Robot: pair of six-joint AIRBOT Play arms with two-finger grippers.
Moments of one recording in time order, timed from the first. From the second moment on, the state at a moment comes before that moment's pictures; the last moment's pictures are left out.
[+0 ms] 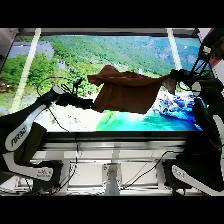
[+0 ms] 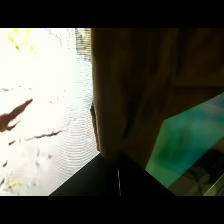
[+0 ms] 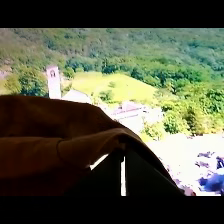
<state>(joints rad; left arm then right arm) -0.13 -1.58 1.00 0.65 -0.95 -0.96 -0.03 -1.16 1.01 -1.76 0.60 1.91</state>
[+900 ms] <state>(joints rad) 0.21 -1.33 1.20 0.94 -1.07 -1.02 0.45 -1.05 1.01 -1.32 1.17 1.59</state>
